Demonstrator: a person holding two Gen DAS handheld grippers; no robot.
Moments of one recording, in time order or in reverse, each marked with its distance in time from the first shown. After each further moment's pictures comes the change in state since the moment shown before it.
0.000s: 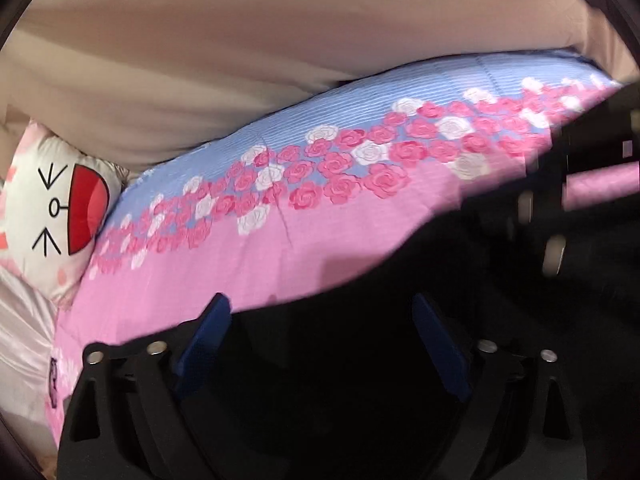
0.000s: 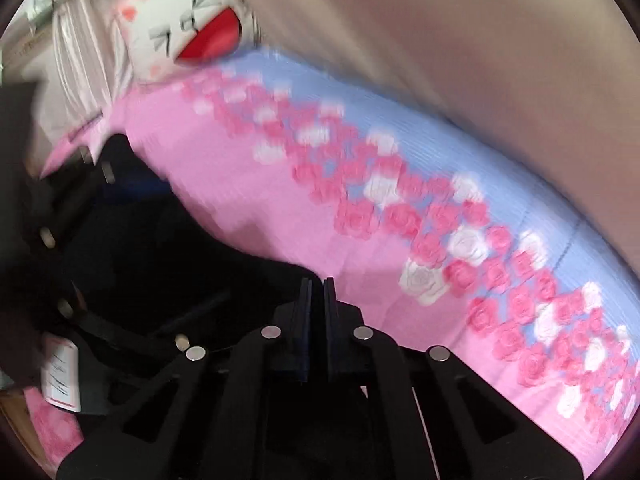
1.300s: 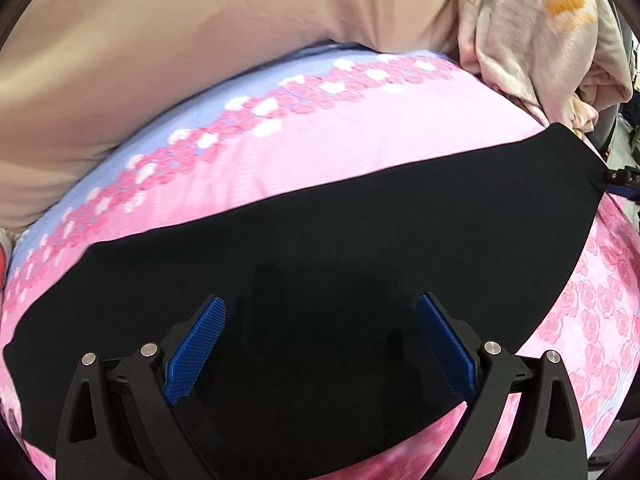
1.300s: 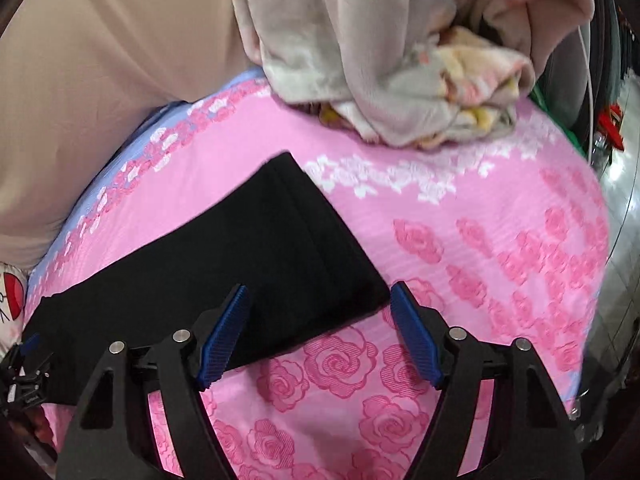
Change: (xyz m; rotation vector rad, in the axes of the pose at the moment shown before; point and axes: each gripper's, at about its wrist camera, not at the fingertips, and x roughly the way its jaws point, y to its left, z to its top) left arm -0.140 -0.214 -0.031 0.189 -0.063 -0.450; right arm -0.322 -0.213 -0.503 1.178 -0.234 -0.528
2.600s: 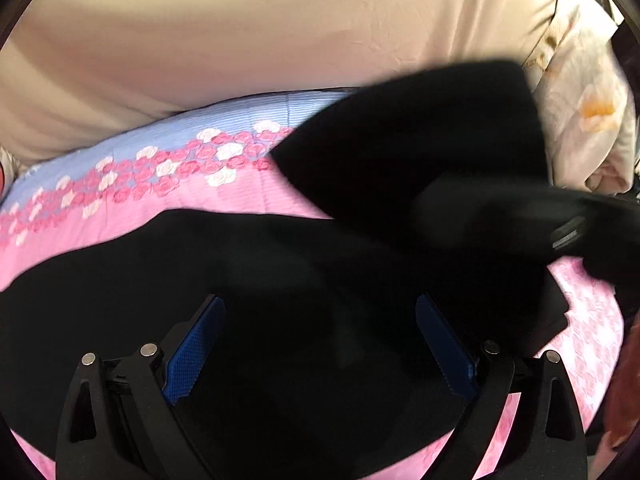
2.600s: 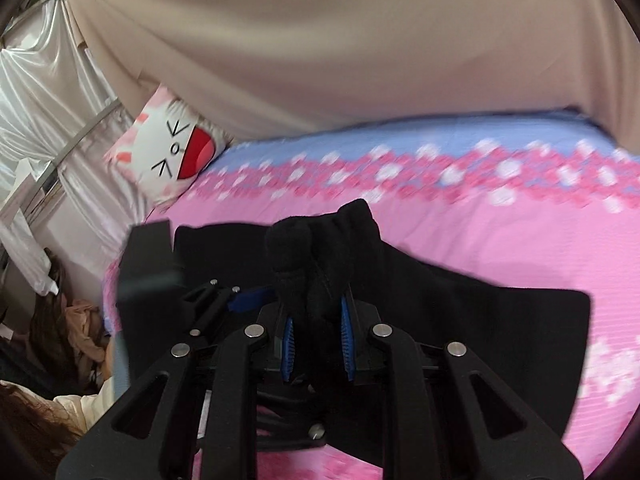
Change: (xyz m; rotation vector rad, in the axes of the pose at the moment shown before) left arm -0.040 0.141 -0.029 -0.229 -0.092 -0.106; right arm 0.002 0.422 -0.077 -0.593 0.154 0.639
